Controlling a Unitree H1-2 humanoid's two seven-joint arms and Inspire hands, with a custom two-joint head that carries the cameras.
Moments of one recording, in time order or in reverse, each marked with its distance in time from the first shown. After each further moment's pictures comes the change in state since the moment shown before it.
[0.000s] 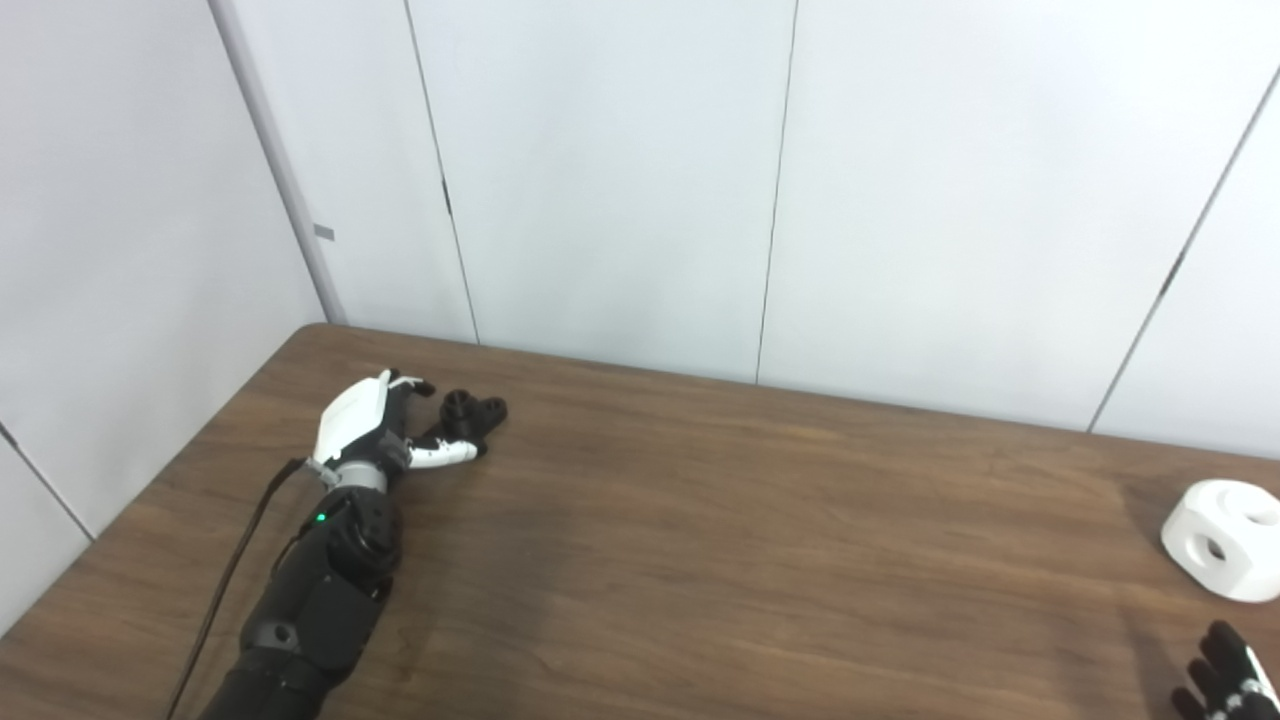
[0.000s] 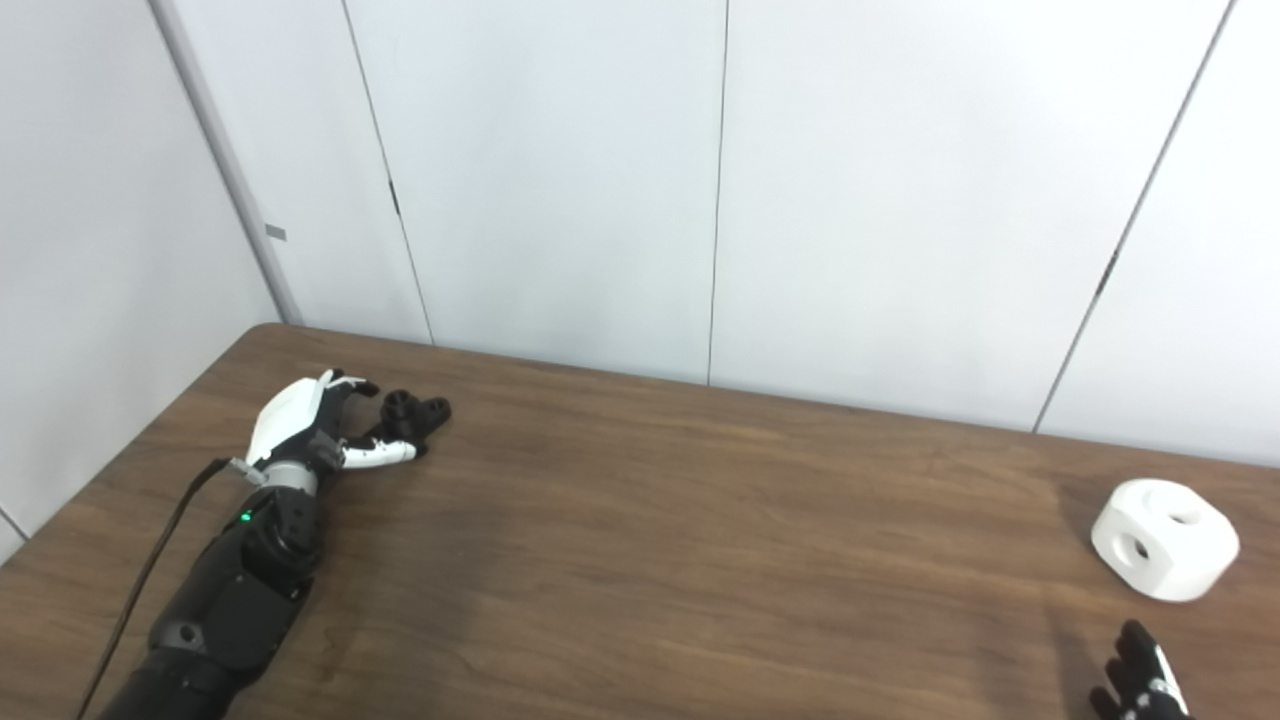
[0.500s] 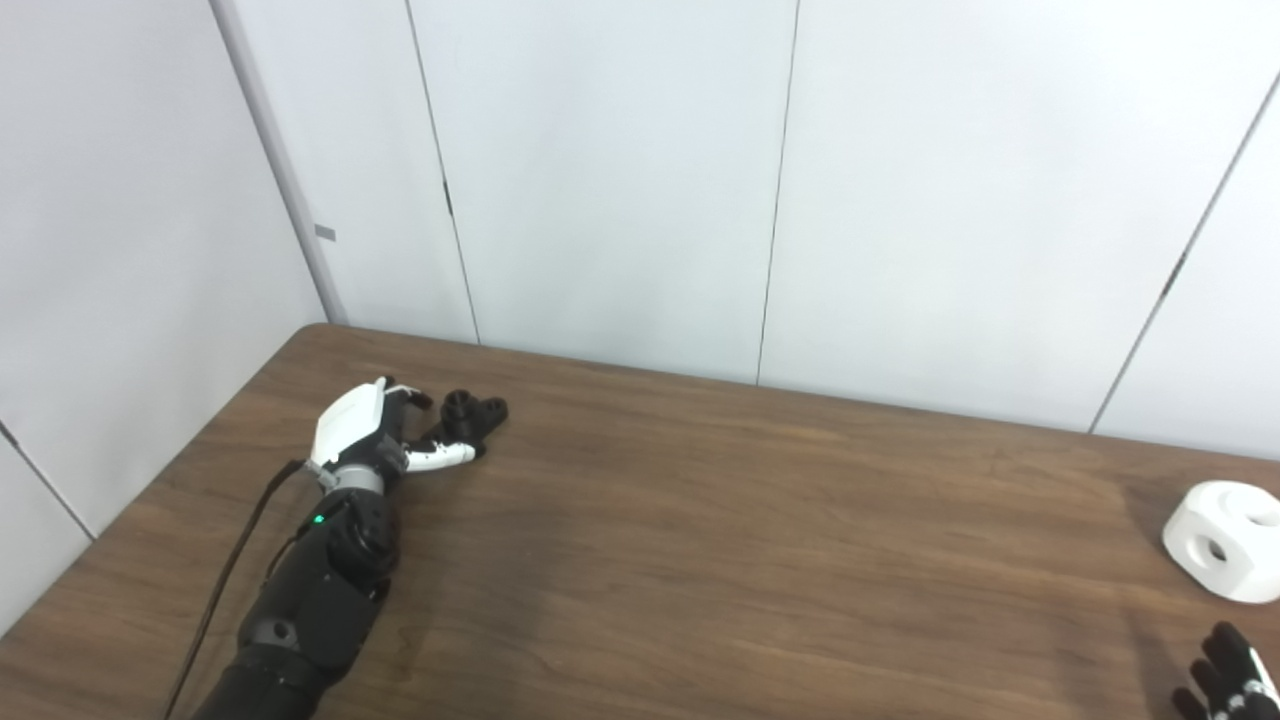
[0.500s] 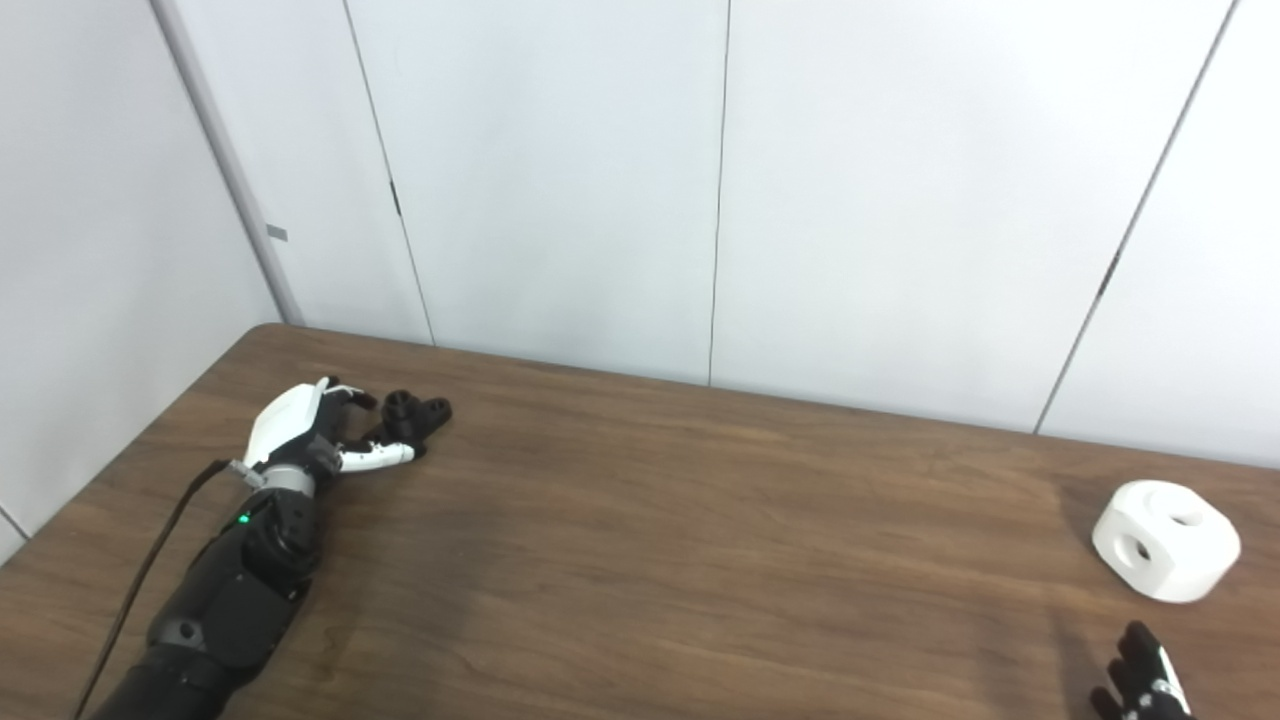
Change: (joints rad) left arm -0.003 0.014 -0.028 0.016 -0.003 0.024 -0.009; right arm 0.000 0.000 0.004 0.000 -0.004 0.000 -0.005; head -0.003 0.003
